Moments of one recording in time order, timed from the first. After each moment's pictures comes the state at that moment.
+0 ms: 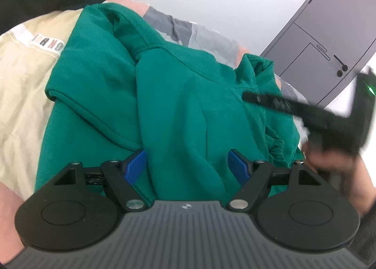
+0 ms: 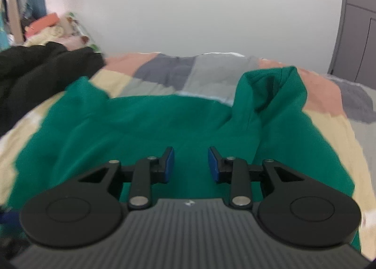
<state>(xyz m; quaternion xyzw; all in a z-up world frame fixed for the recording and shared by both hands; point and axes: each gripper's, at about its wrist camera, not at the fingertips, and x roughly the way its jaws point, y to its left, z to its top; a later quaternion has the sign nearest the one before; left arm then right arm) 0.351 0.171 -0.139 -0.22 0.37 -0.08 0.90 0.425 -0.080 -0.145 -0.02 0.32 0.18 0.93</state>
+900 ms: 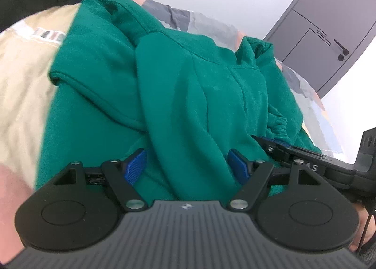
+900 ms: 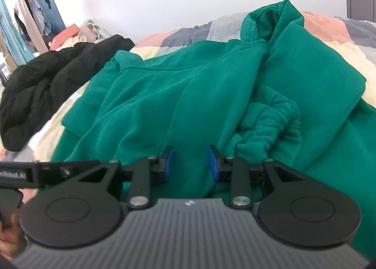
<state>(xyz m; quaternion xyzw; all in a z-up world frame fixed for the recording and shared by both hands) 0.335 0.162 -0.148 -0.19 0.39 -0.08 0.90 0.349 -0.121 -0.185 0.08 0.37 0.24 0.90</state>
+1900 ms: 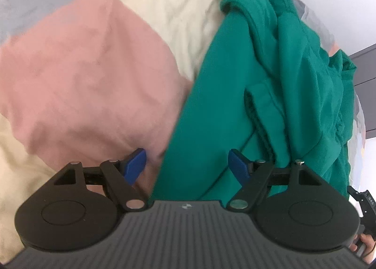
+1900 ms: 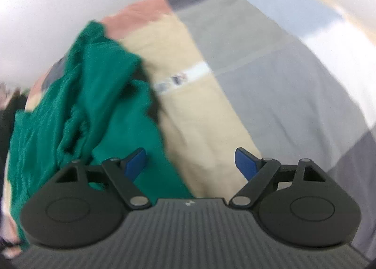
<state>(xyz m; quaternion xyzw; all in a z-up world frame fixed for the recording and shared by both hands) 0.237 0.246 -0.162 -0.33 0.52 0.11 0.78 0.313 -0.328 -0.176 0.23 0.46 -0.04 0.85</state>
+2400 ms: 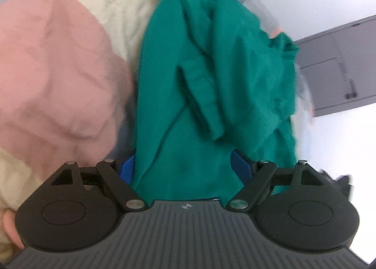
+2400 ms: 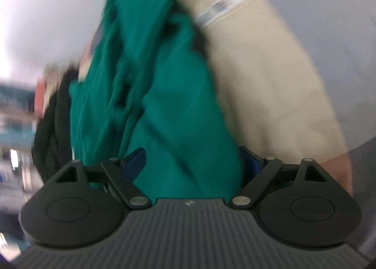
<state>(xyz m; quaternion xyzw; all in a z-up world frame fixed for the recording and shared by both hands) 0.218 0.226 -0.143 -0.37 0.50 -0.02 0.78 0.320 -0.320 -0.192 0.33 0.57 0.16 0.74</state>
